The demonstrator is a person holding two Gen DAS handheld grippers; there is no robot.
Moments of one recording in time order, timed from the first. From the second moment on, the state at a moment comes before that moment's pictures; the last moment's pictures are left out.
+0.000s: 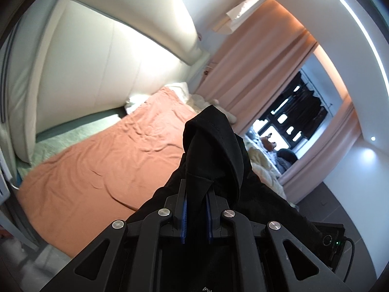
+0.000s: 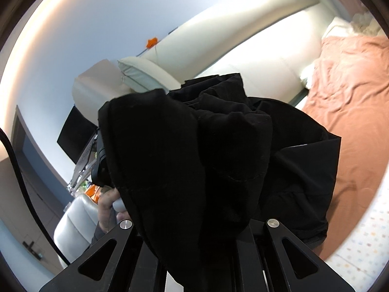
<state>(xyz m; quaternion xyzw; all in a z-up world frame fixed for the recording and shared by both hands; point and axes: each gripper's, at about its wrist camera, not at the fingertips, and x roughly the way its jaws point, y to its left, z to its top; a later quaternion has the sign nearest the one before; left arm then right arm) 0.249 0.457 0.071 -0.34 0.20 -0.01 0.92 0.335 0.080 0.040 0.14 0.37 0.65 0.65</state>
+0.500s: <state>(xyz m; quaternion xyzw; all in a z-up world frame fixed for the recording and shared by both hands) 0.362 0.512 0.001 -0.33 0.26 0.07 0.90 0.435 0.145 -0.059 0.18 0.42 0.62 0.64</state>
